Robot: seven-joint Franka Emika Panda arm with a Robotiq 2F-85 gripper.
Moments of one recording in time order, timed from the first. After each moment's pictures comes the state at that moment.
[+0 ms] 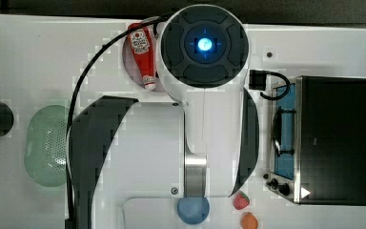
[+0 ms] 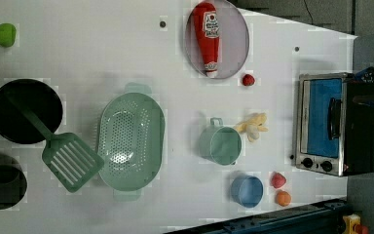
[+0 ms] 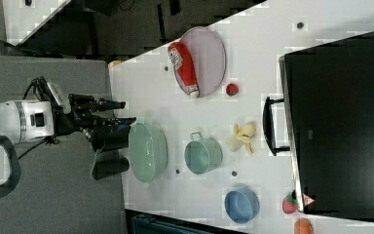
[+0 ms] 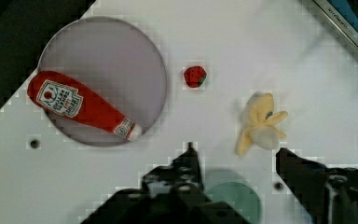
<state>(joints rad) 0.01 -0.03 0.00 -1.80 -0.02 0.20 0.06</state>
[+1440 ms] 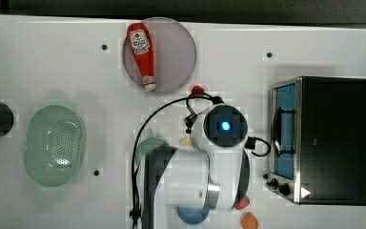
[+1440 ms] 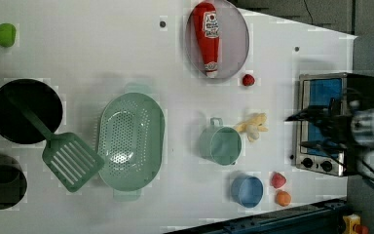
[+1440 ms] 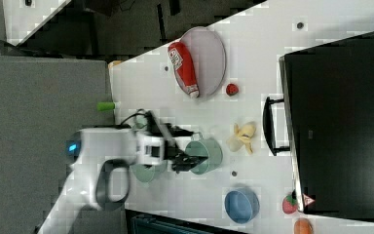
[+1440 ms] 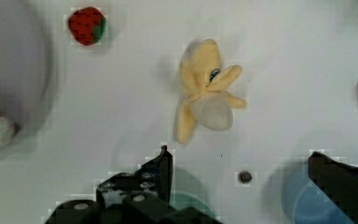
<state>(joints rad) -0.04 -0.03 -0.05 -2.37 0.01 0.64 0.08</state>
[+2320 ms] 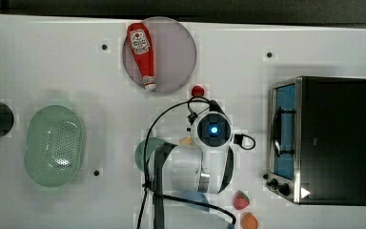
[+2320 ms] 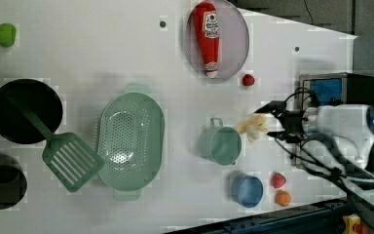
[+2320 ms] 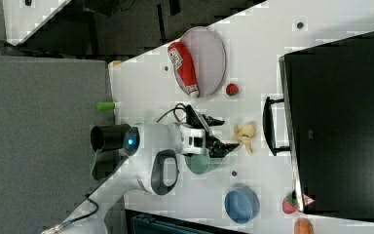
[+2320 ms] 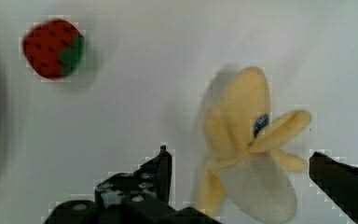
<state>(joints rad) -0.02 0.27 -0.08 -2.44 0.00 1.08 0.08</state>
